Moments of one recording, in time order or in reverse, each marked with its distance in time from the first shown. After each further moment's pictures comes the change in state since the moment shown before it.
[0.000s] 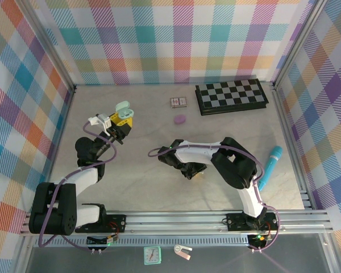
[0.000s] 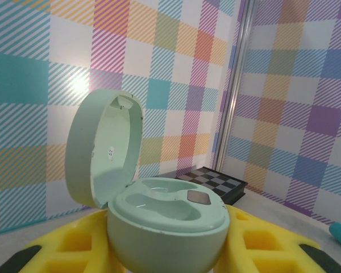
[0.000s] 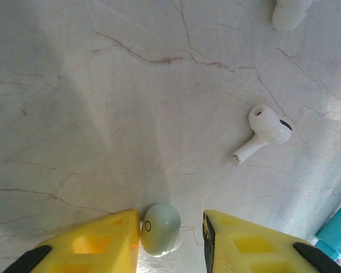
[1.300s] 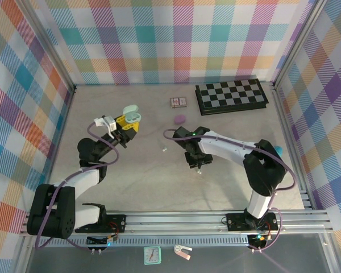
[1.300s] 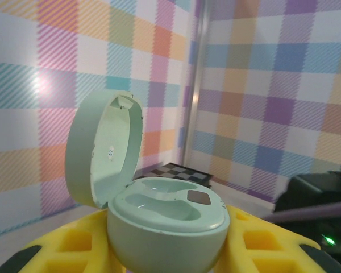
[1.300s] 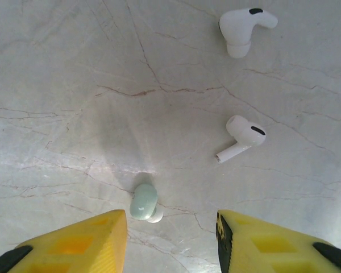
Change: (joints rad) left arm -0.051 -0.019 0.000 0.000 0.068 -0.001; right arm -0.140 -0.263 -0.082 0.151 -0.219 -0.072
